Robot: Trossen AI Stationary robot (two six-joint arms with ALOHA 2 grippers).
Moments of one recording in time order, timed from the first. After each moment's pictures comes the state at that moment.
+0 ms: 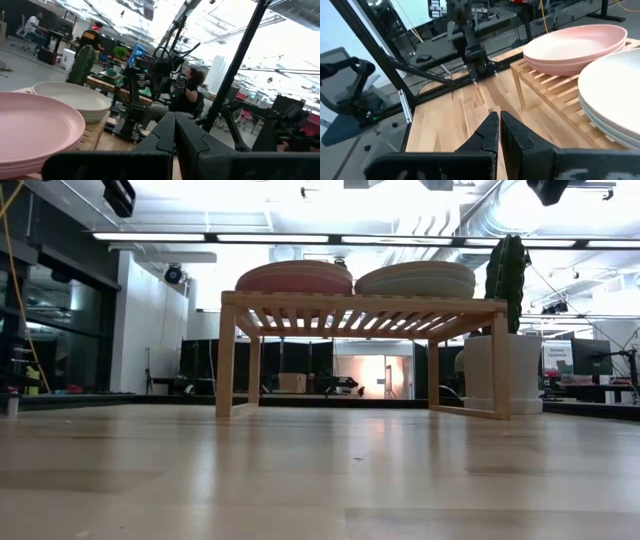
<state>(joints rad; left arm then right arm) -0.10 0.25 0.42 0.06 -0.10 -0.36 0.50 0.67 0.75 -0.34 0.59 0.50</state>
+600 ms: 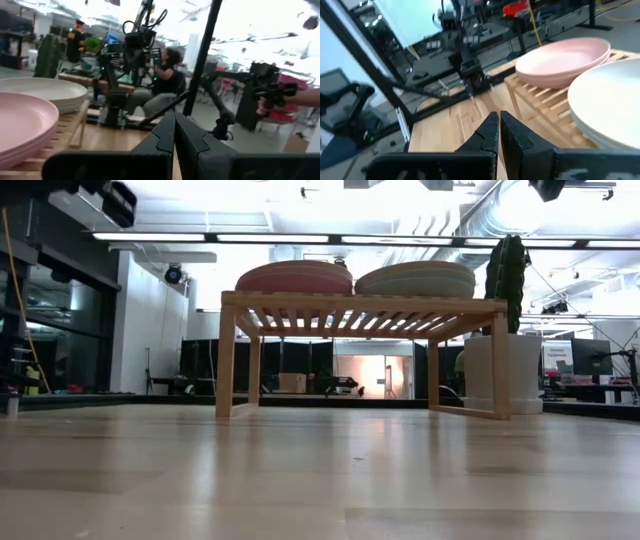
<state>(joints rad) -0.10 0.21 0.33 0.07 0.07 -0.23 0.50 0.65 0.75 -0.30 0.64 0.50</state>
